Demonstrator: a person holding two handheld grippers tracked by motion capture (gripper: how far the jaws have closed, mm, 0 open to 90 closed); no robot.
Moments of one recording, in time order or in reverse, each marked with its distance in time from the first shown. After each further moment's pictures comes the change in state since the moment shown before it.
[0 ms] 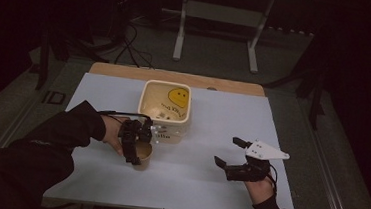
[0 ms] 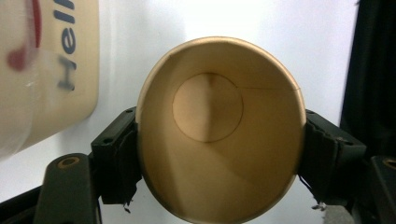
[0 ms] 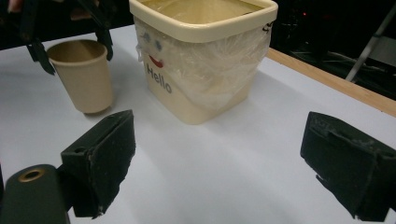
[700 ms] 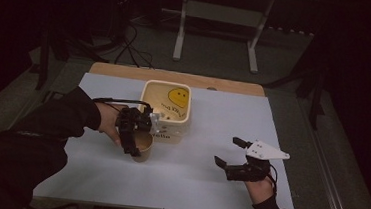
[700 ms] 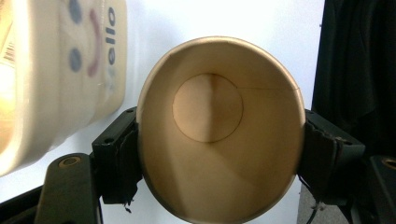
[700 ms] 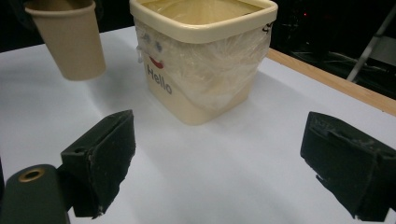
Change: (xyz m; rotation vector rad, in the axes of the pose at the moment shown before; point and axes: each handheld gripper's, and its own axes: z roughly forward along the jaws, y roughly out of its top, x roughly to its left) left arm -0.004 0.008 -0.054 -0.018 0.016 -0.004; right arm -0.001 -0.001 0.000 -0.004 0.003 0.005
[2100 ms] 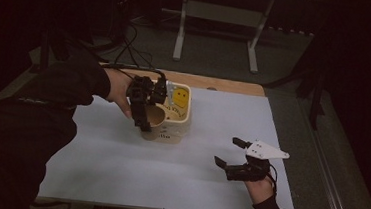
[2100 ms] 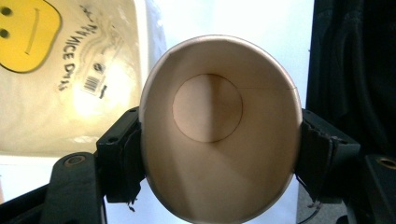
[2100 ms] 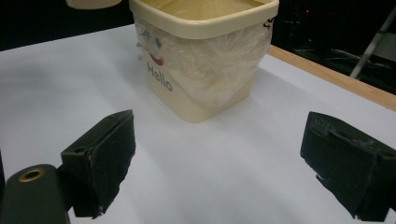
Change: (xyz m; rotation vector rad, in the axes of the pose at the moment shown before) left arm 0.024 0.041 -0.075 0.020 0.034 0.054; right arm -0.002 -0.002 0.001 0.008 0.008 0.005
